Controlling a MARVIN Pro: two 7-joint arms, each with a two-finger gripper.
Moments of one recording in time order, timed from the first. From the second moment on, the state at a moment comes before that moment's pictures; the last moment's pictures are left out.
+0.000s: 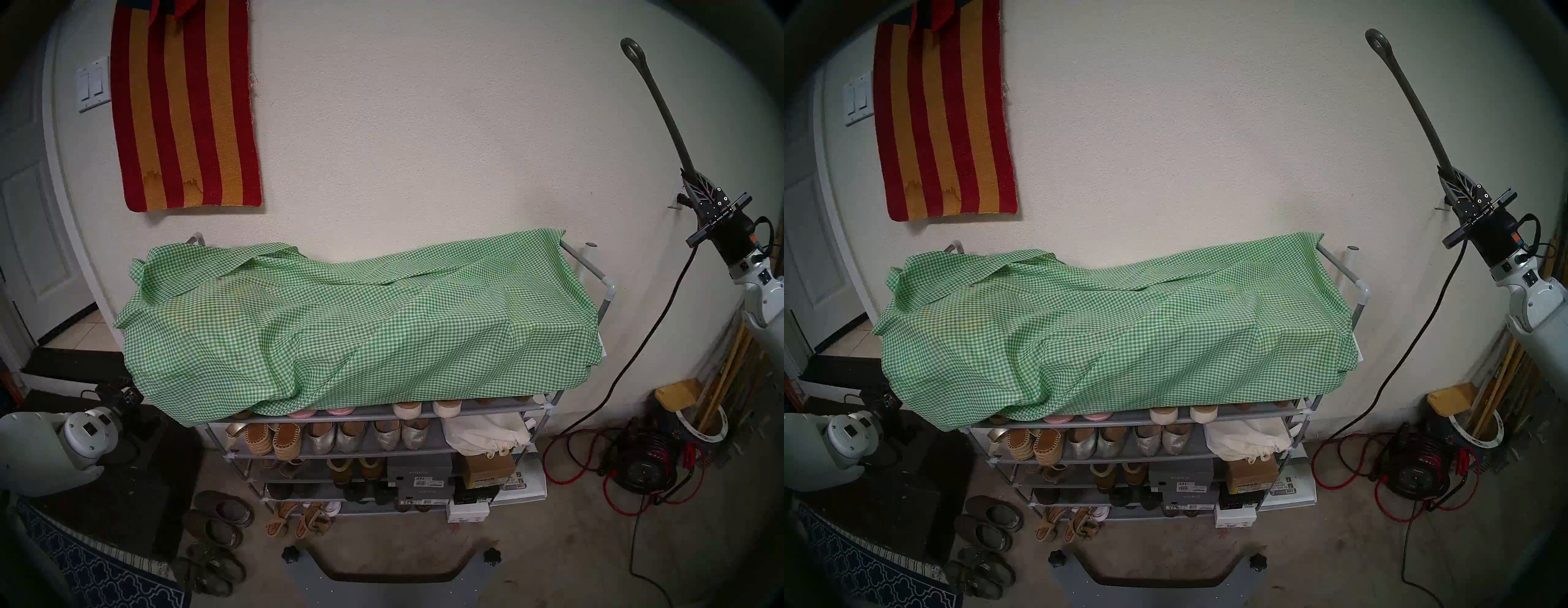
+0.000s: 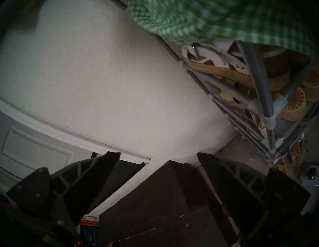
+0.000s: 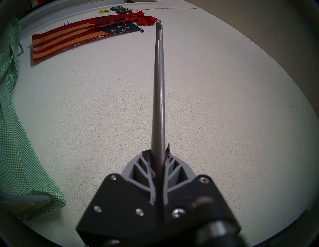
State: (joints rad) left arm 1.19 -0.12 -0.39 -1.40 -0.74 -0.09 0.36; right arm -0.90 -0.11 0.90 -1.25 0.60 -0.96 -0.03
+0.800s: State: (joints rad) left arm 1.15 -0.11 -0.50 -1.28 -0.69 -0.27 0.48; right arm -0.93 -0.11 0.92 -1.26 0.60 -0.96 -0.06
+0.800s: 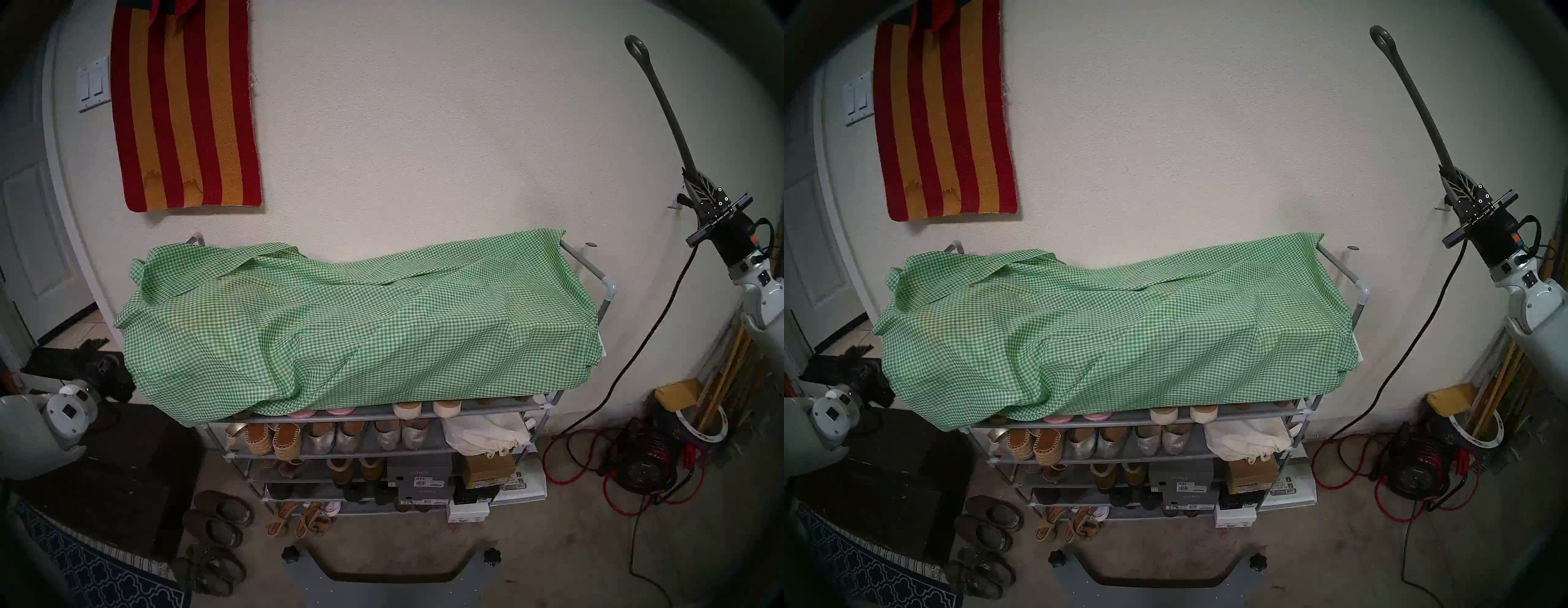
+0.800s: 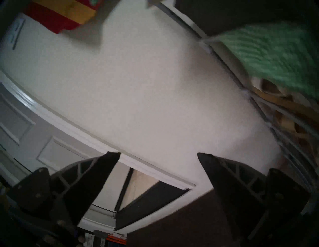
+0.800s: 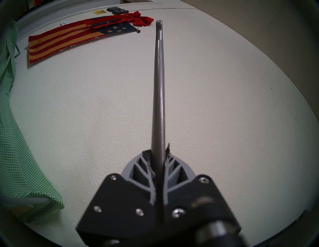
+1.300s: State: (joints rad) left arm 1.02 -0.11 -0.69 -1.26 -0.63 -0.42 0.57; right arm -0.95 -0.11 0.93 -1.27 0.60 -0.96 -0.08
